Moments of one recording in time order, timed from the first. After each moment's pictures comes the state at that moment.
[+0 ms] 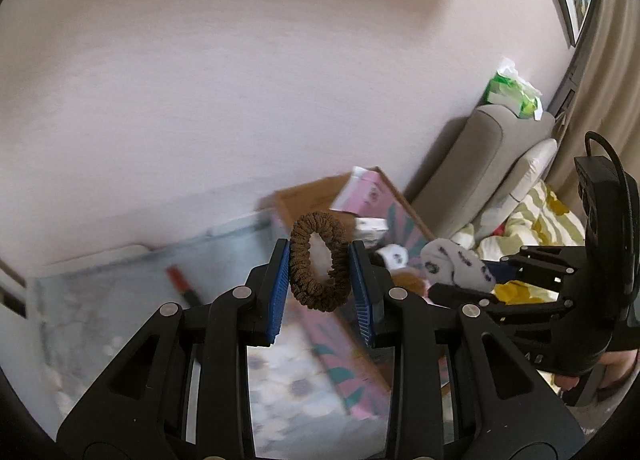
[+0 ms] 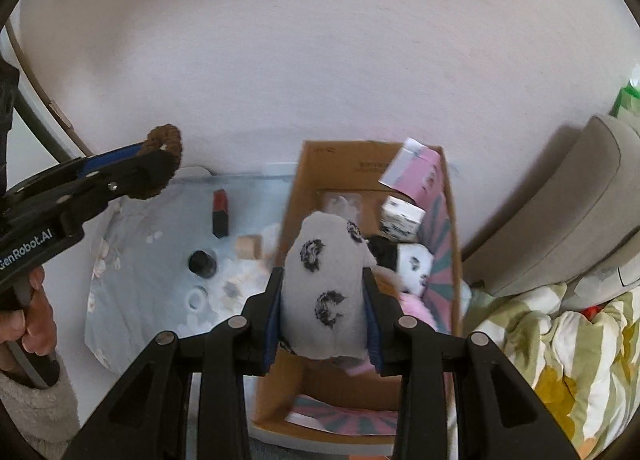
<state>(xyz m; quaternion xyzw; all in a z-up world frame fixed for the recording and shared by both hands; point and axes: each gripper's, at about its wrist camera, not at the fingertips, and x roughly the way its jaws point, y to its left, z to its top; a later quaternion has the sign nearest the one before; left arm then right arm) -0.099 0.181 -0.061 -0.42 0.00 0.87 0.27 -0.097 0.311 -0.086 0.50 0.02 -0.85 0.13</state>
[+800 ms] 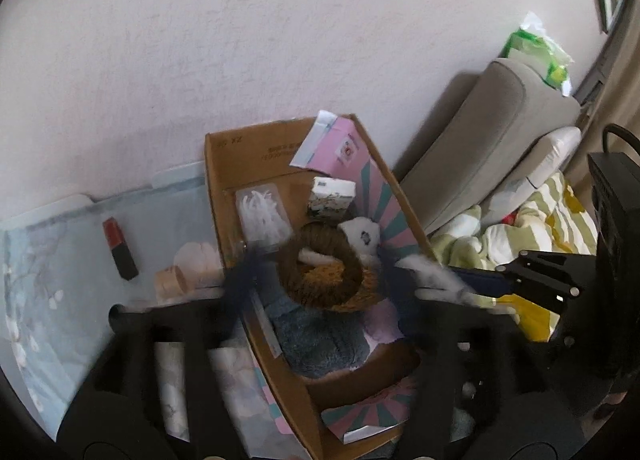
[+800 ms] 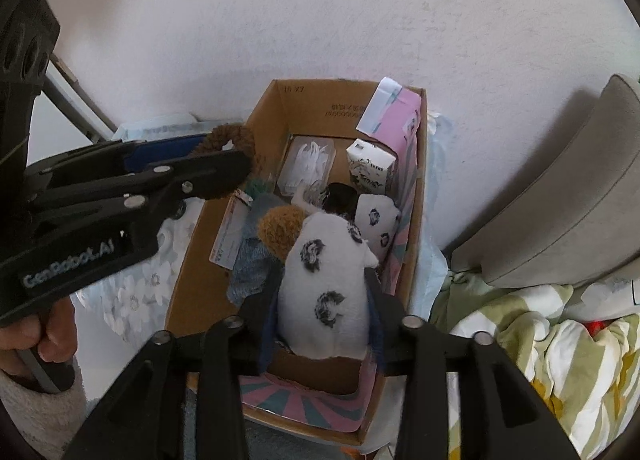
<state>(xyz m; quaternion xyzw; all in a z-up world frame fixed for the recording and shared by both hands) -0.095 0.271 -0.121 -0.49 0.00 0.85 0.22 -0.107 0.371 -0.134 0.54 0.04 -0.82 0.19</state>
